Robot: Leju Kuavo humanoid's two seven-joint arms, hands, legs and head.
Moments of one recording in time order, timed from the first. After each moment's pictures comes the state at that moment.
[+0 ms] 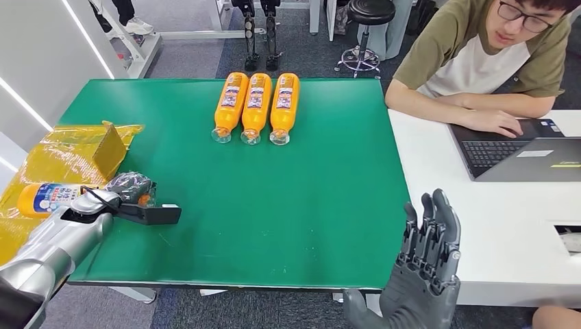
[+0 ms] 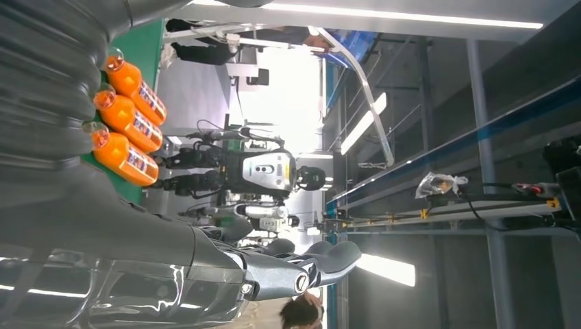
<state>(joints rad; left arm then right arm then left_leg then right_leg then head) -0.75 0.46 -0.66 -0.36 -1.07 -0.02 -0.18 0.10 -0.03 0.55 -1.87 0.17 -0.69 -0.60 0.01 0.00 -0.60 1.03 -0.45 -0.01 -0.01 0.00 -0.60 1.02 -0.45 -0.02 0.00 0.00</state>
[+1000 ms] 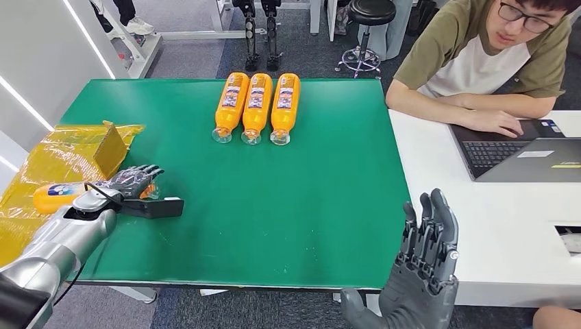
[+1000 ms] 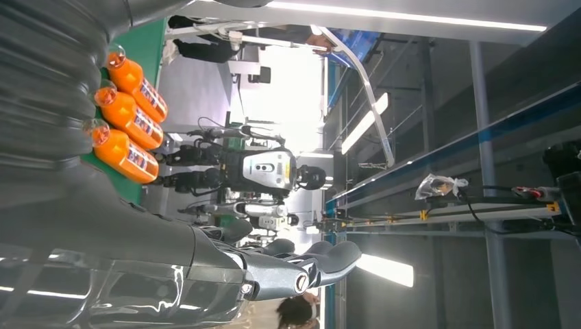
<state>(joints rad) -0.74 0.42 -0.57 -0.36 -1.07 -0.02 -0.17 0.10 -0.03 0.55 -1.87 0.19 -0.69 -0.59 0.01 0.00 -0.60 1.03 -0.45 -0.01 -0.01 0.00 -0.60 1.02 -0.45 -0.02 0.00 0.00</state>
